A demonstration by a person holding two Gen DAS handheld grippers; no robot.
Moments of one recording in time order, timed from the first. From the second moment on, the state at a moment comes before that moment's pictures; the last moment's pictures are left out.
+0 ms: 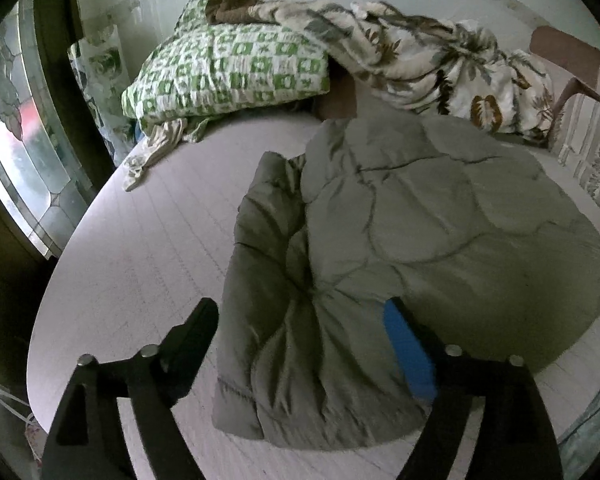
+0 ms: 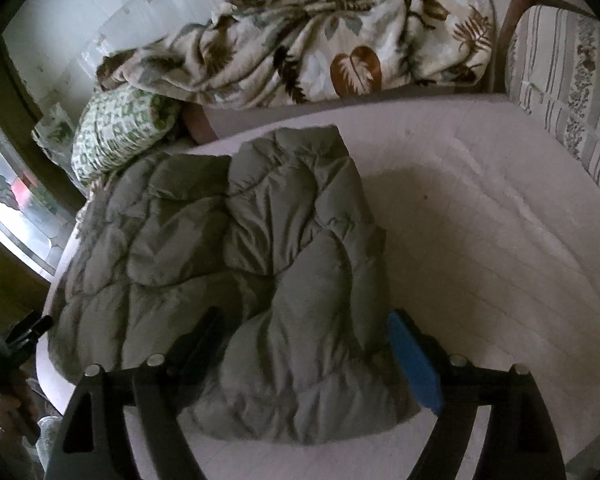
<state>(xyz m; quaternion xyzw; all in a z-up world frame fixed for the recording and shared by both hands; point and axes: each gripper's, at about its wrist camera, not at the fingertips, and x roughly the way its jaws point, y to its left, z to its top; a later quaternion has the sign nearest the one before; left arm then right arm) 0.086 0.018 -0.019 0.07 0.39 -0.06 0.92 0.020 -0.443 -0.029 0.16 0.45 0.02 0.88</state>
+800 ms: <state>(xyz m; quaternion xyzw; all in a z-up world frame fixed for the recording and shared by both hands) 0.000 0.017 -0.015 0.05 0.40 -0.04 0.91 -0.073 -0.357 -0.008 0.12 0.43 0.06 0.89</state>
